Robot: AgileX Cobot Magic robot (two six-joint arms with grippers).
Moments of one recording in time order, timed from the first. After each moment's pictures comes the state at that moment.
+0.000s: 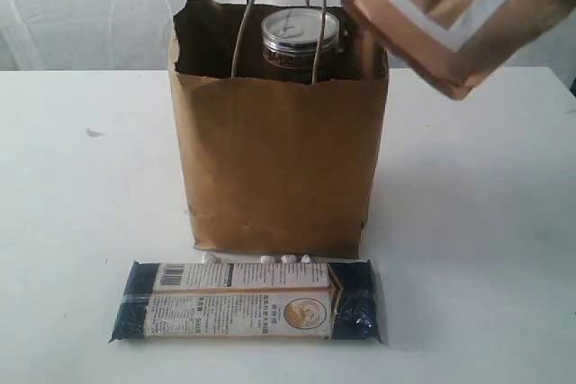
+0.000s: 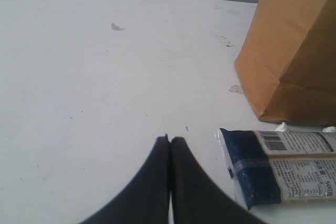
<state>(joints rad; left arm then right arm) -0.15 0.00 0.02 -0.26 0.34 0.08 0.60 1.16 -1.60 -0.12 1.23 -0.26</state>
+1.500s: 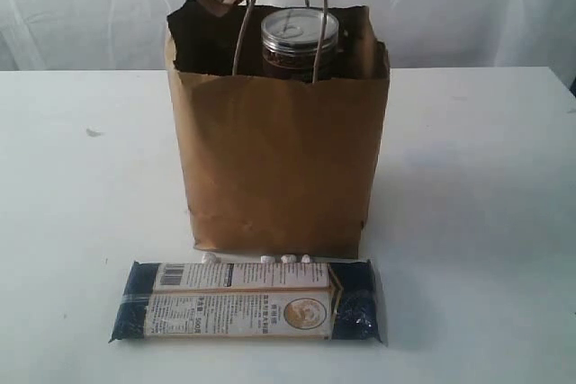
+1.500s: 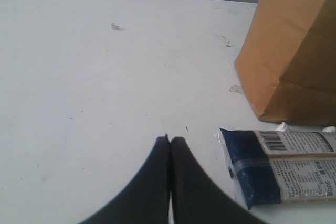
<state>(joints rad) -0.15 0.00 0.02 -0.26 0.34 0.08 0.63 1.51 -1.75 0.25 0.76 -0.44</state>
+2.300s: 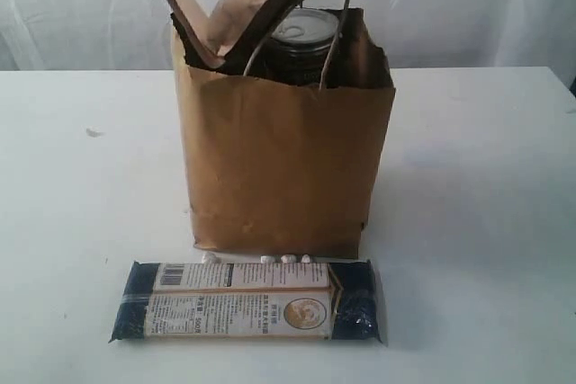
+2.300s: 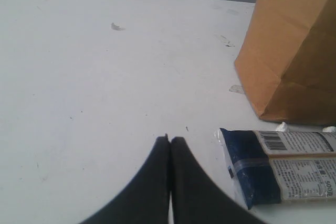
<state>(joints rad) -0.15 0.00 0.02 -0.26 0.34 0.08 0.66 1.58 -1.75 0.13 0.82 -0.02</state>
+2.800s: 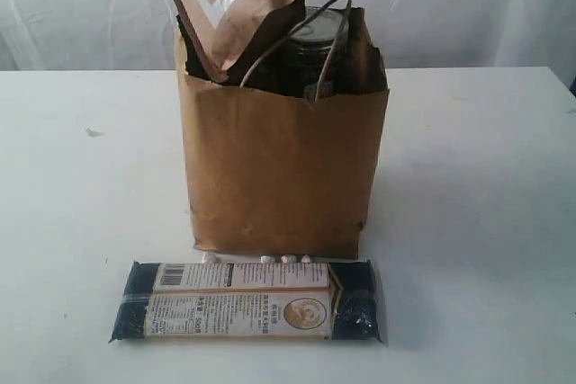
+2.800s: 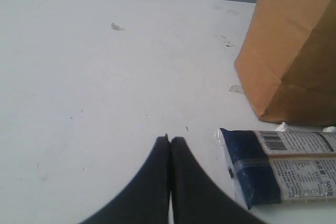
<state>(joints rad) -0.15 0.00 0.02 -0.26 0.34 0.08 0.66 1.58 -1.75 0.08 0.88 0.14</state>
